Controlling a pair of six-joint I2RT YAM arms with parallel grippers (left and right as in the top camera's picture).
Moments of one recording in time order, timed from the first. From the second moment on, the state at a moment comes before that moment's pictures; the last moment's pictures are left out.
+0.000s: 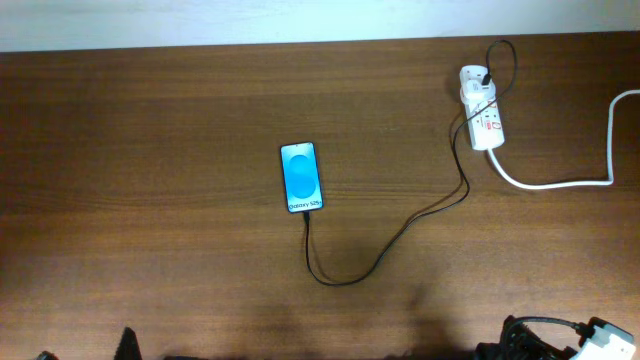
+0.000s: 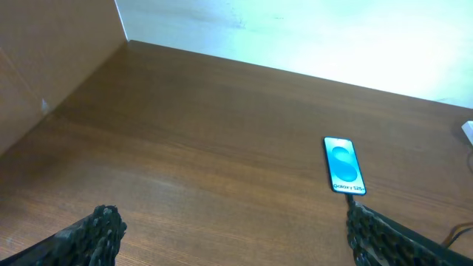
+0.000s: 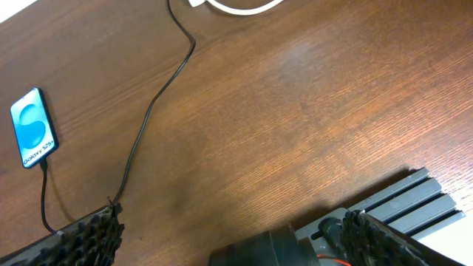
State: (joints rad) left arm -0.12 0.36 1.46 -1.51 -0.27 -0.24; right arm -0.12 0.24 1.08 -1.62 0.08 0.42
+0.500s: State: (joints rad) left arm -0.12 0.36 1.46 -1.51 -0.27 -0.24; right arm -0.12 0.17 1.08 -1.62 0.08 0.42
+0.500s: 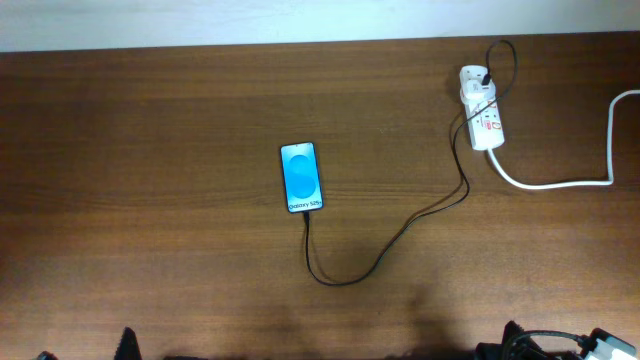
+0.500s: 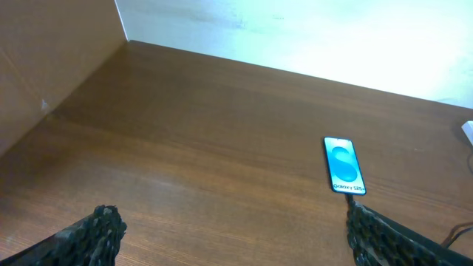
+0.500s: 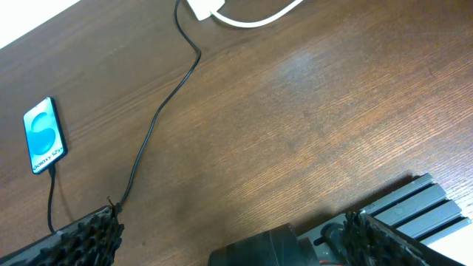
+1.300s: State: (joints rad) left arm -0.12 0.36 1.46 -1.51 -0.27 -0.24; right arm -0.09 0.02 0.90 -1.63 0.03 0.42
